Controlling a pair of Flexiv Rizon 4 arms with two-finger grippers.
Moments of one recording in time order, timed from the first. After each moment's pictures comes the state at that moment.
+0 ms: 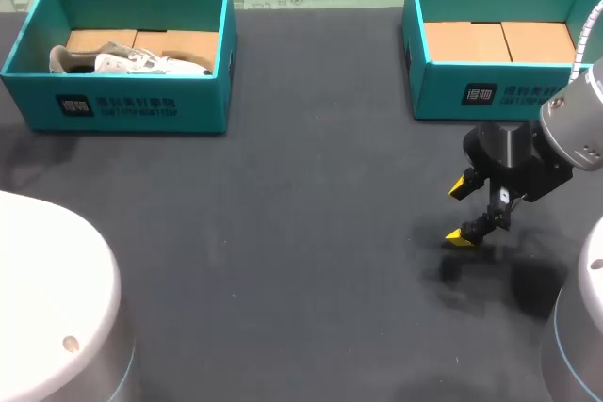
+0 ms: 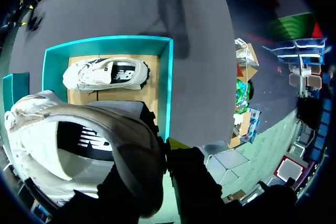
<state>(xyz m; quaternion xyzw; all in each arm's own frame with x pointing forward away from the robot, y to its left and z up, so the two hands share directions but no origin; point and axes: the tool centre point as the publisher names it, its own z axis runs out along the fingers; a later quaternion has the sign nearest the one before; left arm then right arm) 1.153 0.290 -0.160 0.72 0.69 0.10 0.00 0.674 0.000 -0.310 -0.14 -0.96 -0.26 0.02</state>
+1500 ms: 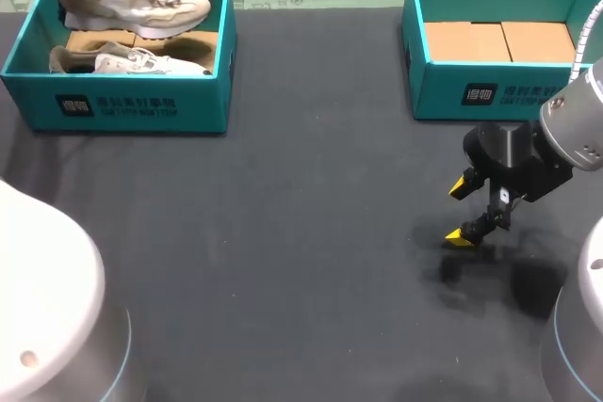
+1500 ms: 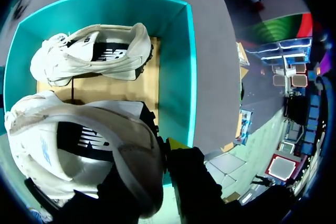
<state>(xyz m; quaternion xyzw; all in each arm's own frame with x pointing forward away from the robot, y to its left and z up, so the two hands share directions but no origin) 1.190 0.276 -0.271 0.70 0.70 0.13 -0.08 0.674 0.000 -0.310 -0.14 -0.96 -0.26 0.02</state>
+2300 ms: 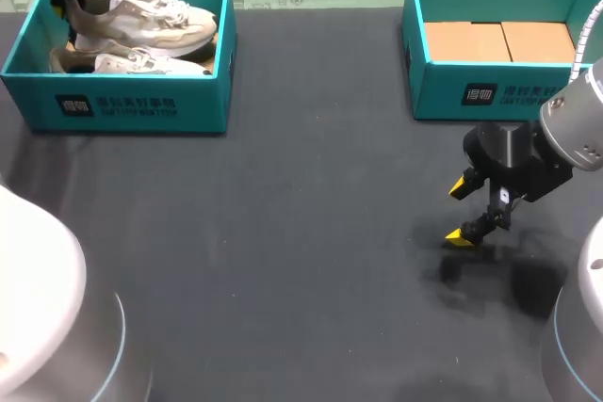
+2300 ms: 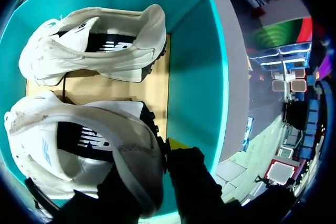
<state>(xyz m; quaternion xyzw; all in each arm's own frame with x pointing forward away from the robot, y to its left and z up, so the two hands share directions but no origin) 1.186 0.273 -0.321 0.69 0.71 0.12 -0.10 0.674 0.000 -0.310 -0.14 -0.96 -0.26 0.02</state>
